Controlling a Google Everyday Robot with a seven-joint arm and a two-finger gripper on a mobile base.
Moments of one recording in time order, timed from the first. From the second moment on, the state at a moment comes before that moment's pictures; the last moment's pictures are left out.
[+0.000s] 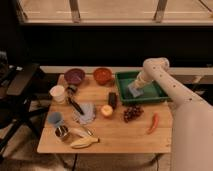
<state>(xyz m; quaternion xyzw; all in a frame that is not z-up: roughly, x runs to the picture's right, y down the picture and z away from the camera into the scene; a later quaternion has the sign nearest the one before) 0.267 -0.018 0.954 -0.18 0.07 0.62 0.76</state>
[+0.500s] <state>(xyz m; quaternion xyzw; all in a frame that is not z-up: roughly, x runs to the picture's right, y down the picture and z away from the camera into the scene) 0.344 -0.048 0.970 -0.14 0.09 0.64 0.75</state>
